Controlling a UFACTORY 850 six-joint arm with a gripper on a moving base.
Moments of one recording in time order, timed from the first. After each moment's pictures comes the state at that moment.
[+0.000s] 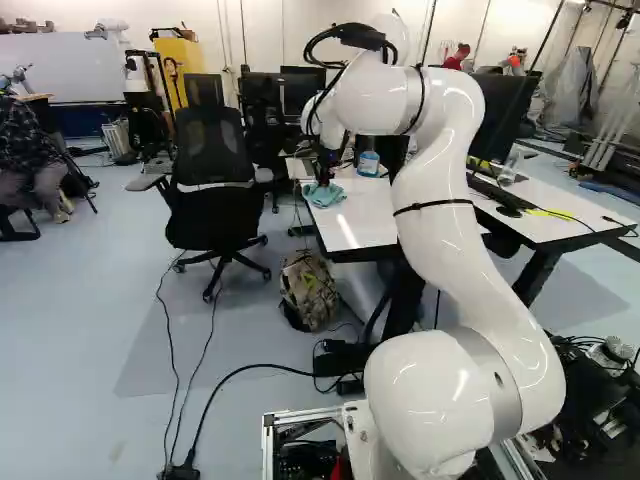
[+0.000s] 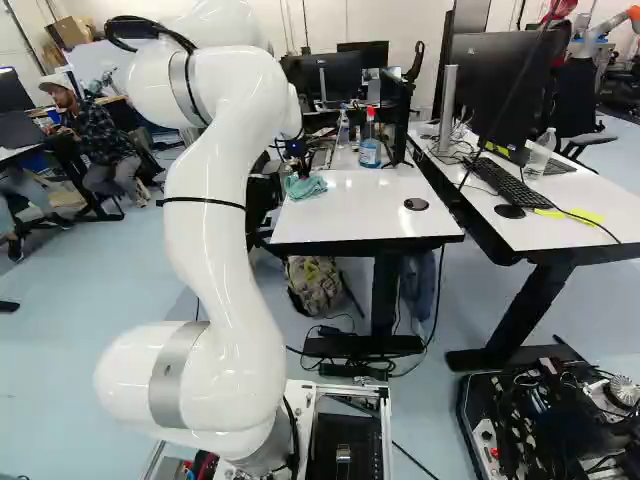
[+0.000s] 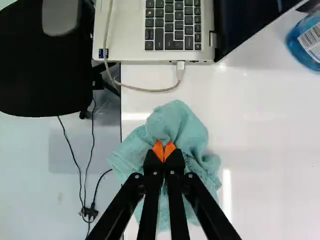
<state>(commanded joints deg) 1.8 -43.0 -99.0 0.0 -32.3 0.0</state>
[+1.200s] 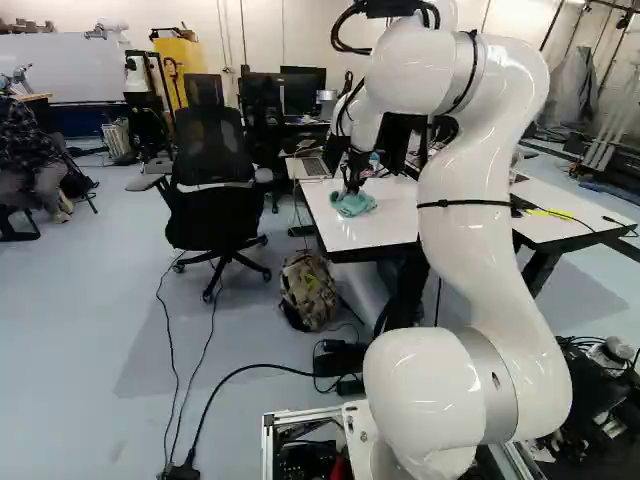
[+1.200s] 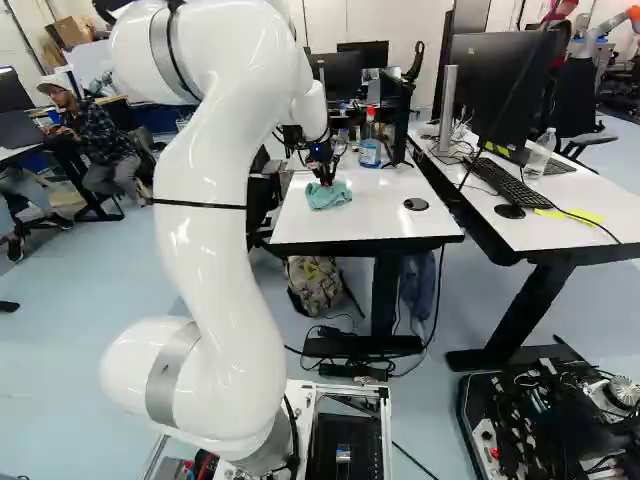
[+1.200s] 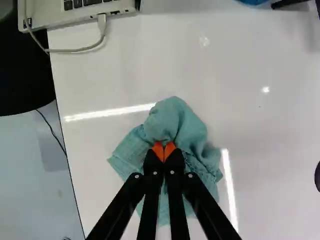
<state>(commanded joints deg) -5.9 -33.0 -84.5 0.0 -32.3 0.0</state>
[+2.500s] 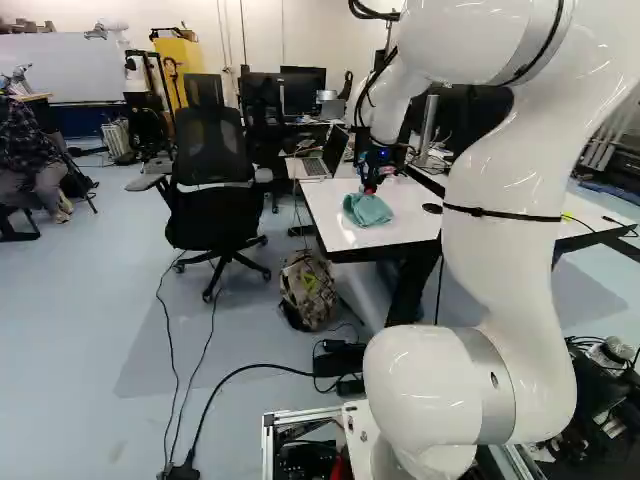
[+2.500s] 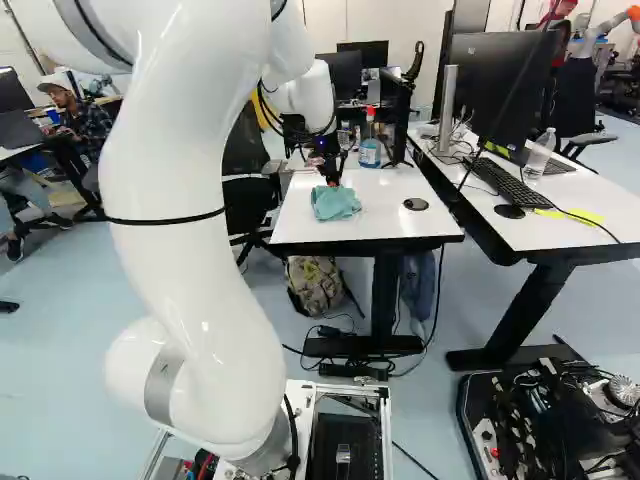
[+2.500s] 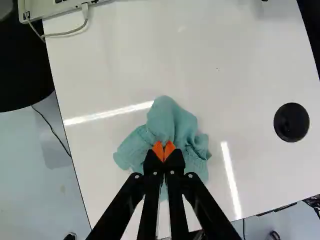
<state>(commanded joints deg) -9.4 -18.3 -71.3 0.0 -32.3 0.0</state>
